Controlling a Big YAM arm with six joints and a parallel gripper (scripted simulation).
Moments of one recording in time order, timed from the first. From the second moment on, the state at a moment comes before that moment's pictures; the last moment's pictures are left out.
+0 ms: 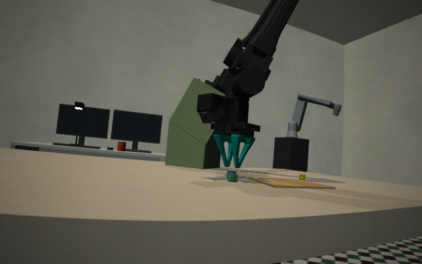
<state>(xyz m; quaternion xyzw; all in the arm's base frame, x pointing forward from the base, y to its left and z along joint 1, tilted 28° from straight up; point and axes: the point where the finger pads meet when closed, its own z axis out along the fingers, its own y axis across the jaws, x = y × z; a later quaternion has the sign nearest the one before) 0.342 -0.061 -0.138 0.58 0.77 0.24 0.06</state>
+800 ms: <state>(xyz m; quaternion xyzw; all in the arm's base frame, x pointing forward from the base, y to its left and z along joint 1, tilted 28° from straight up) 0.344 -0.062 -0.138 0.58 0.77 0.24 0.06</state>
